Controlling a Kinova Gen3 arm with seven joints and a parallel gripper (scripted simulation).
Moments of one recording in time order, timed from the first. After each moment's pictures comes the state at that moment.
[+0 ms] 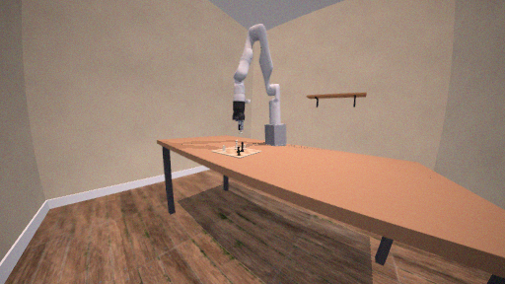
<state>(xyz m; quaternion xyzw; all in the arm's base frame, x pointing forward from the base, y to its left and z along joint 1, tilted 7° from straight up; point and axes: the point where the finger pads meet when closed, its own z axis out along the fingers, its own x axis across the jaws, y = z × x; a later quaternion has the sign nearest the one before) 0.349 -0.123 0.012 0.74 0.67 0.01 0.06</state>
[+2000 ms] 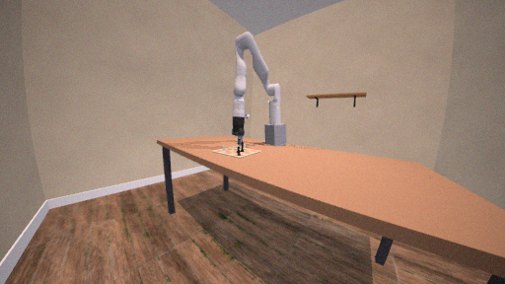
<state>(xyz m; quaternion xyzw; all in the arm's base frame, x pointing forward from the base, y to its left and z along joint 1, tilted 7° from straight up) 0.358 -0.129 -0.084 0.74 0.67 0.02 0.06</state>
